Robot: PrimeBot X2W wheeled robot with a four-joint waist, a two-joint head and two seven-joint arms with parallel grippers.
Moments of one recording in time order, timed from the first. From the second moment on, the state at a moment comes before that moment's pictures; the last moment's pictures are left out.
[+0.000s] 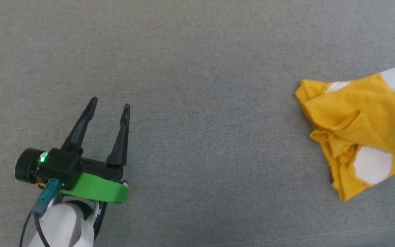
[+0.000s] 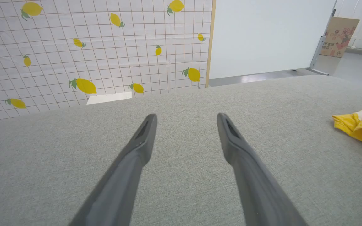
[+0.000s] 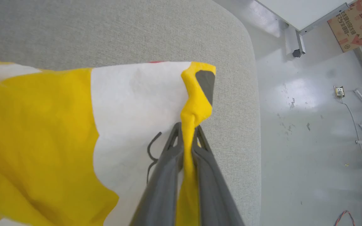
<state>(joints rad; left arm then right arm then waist) -0.16 0.32 -0.24 -0.17 -0.26 0.01 -0.19 -0.42 -0.60 -0.06 0.12 0.14 0.13 0.62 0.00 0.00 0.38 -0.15</state>
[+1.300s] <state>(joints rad) -0.34 0.49 -0.19 -0.43 -0.17 0.00 0.01 -0.70 -0.71 -0.24 0.56 -0.18 0.13 0.32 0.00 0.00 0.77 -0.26</state>
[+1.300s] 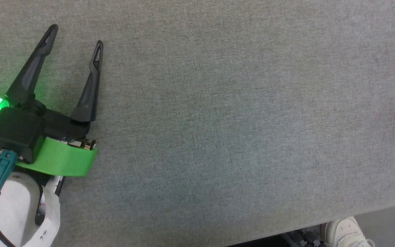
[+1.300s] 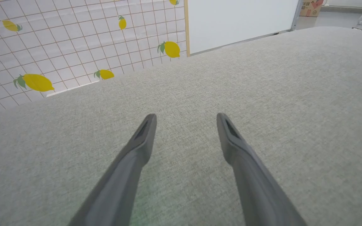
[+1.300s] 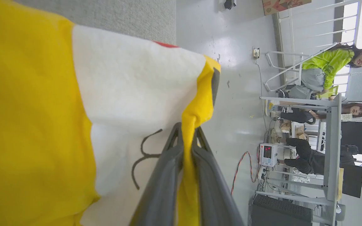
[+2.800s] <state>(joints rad) -0.08 0.27 -0.23 -0.07 -0.29 0.13 -0.25 -0.26 -0.12 -0.15 0.23 -0.06 0.13 -0.12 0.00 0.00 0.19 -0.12</state>
